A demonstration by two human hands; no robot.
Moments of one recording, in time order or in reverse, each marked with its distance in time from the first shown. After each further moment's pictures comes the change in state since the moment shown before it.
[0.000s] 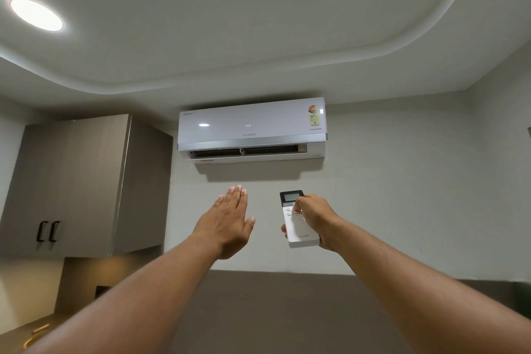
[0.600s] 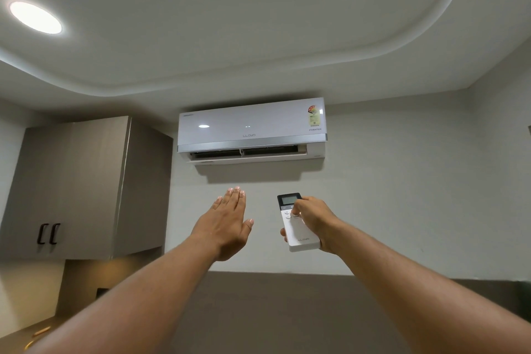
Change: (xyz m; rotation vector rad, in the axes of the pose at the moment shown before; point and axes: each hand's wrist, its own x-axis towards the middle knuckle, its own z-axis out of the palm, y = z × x) left_hand 0.001 -0.002 0.003 0.009 -0.002 0.001; right_hand 0.001 0.004 0.000 0.008 -0.024 0.016
